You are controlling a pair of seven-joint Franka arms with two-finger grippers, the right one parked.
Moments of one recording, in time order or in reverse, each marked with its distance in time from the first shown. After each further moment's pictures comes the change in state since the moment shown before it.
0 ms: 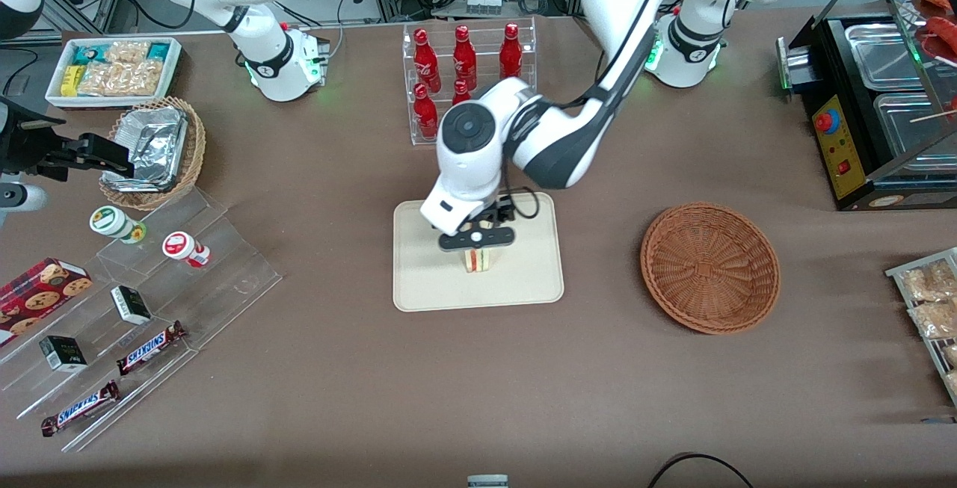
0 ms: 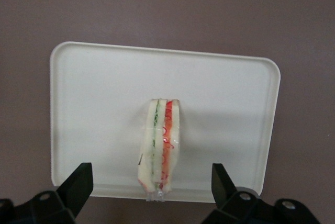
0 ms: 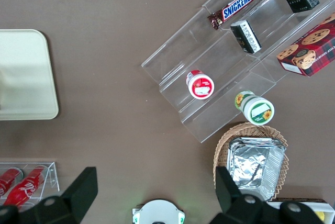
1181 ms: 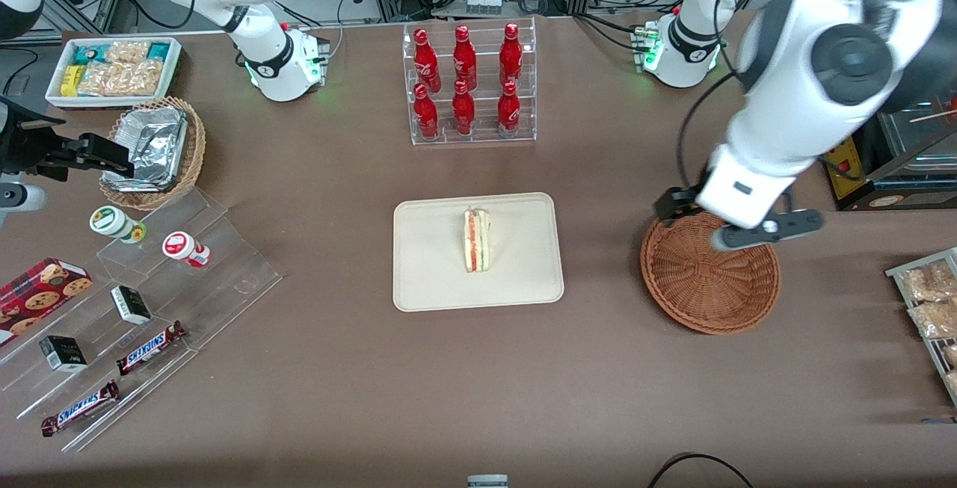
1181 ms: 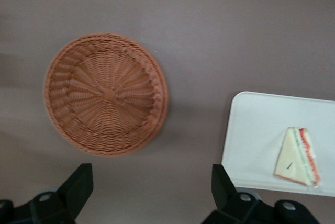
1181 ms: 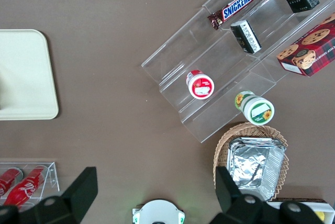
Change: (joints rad) arm 0.374 -0.510 0.128 -0.333 0.004 -0.234 0.519
